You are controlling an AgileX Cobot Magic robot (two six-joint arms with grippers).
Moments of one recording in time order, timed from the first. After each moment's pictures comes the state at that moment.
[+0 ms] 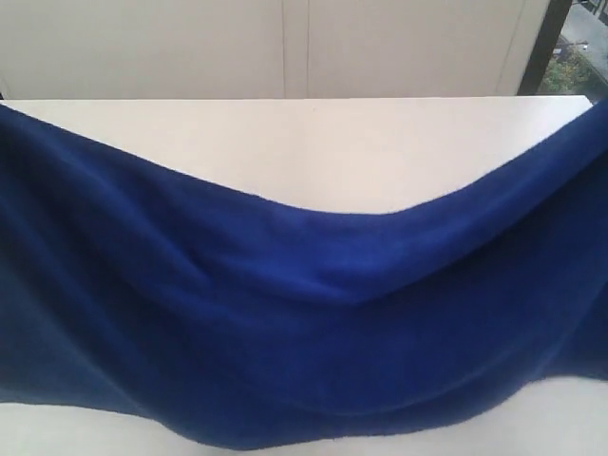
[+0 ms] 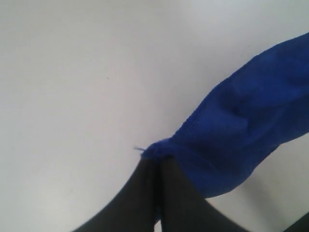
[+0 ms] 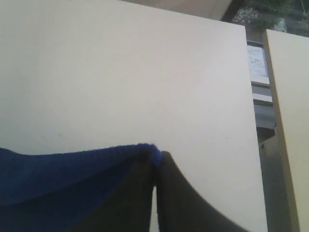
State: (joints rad) left arm -0.09 0.98 -1.29 -0.36 1.32 0.45; right arm 0.39 0.95 -1.30 -0.34 1.23 0.21
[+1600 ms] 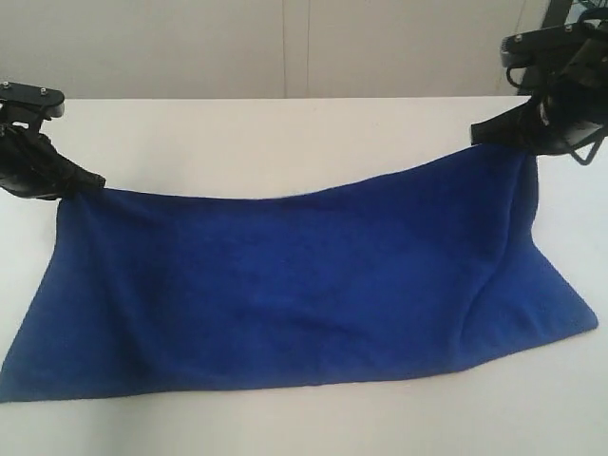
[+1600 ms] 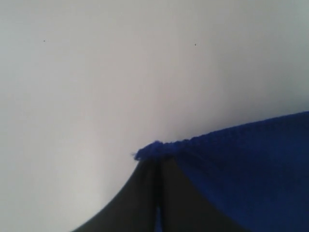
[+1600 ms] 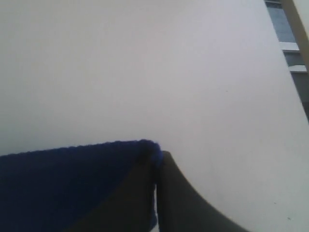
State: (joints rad) left arm -0.04 1.88 -1.14 -0.27 0.29 0.44; right arm 0.15 1.79 -1.18 -0.82 0.45 0.81
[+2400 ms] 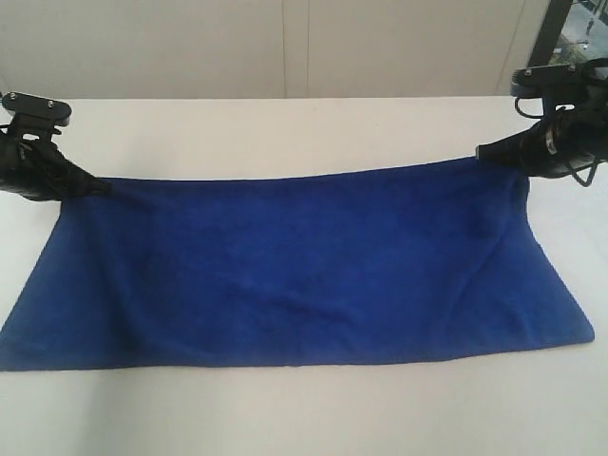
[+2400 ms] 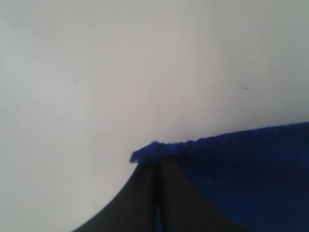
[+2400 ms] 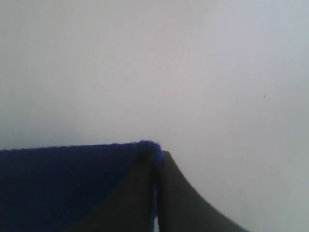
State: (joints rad) left arm -0.05 2.01 -1.14 -0.26 0.00 0.44; right arm 0.02 1.95 -1.18 -0.85 0.17 0.84
